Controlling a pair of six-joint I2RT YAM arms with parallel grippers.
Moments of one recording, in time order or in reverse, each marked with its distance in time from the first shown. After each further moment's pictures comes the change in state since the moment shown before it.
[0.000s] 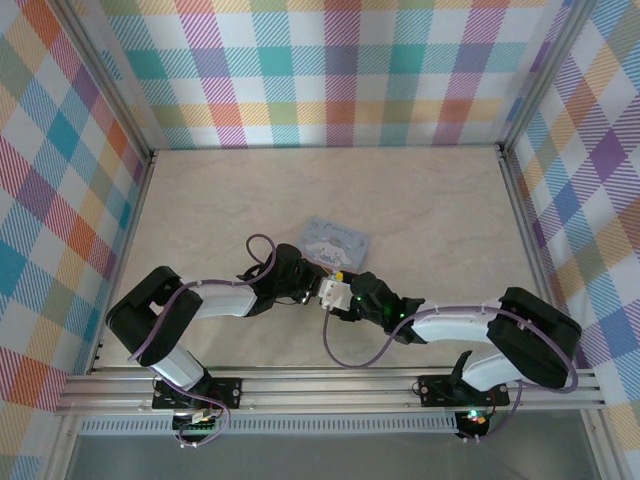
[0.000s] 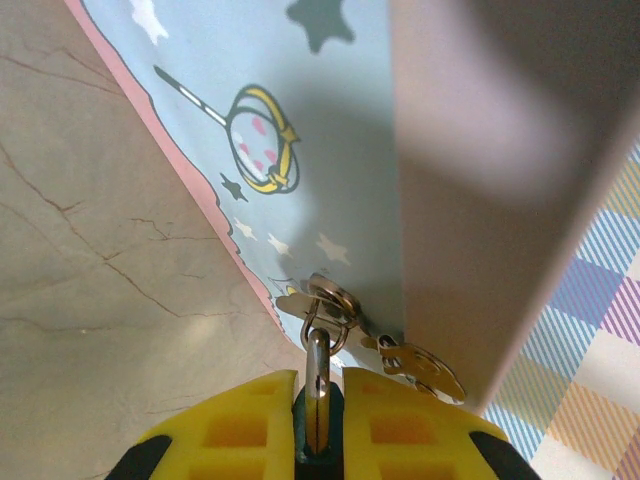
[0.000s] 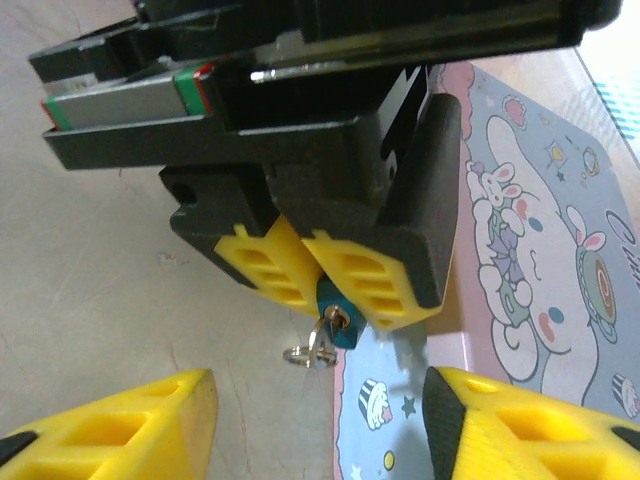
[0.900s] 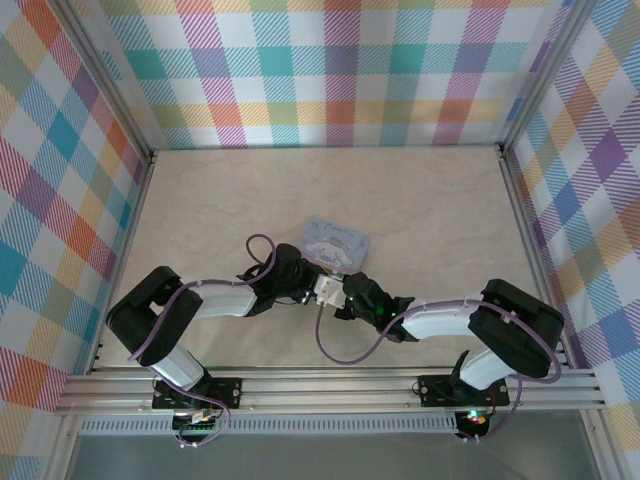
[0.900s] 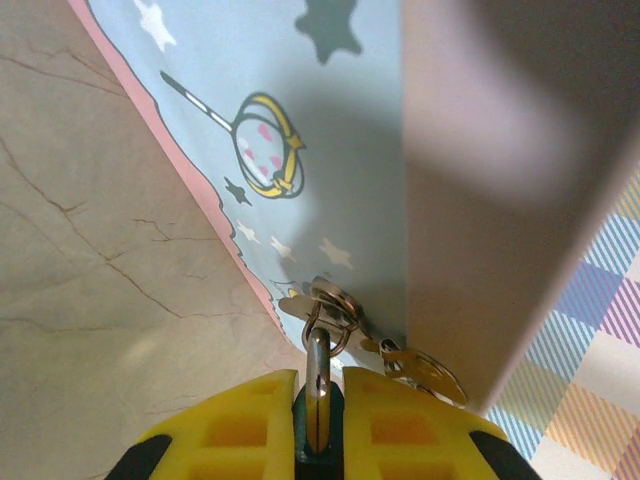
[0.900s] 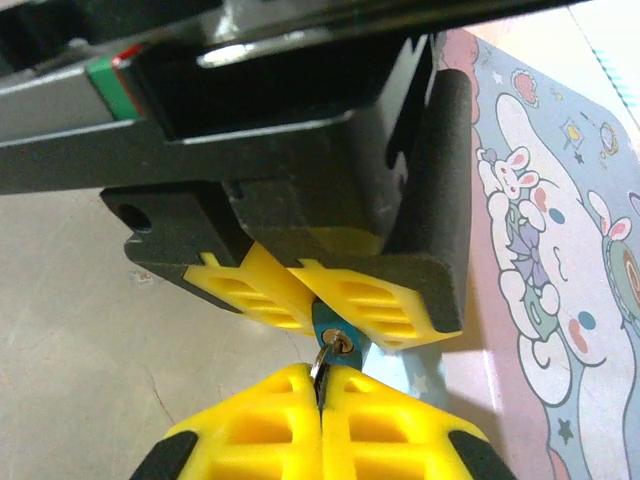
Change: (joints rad) left arm 0.000 0.000 0.000 -0.001 0.000 -0.006; right arm 0.005 0.090 0.029 0.046 0.058 0.076
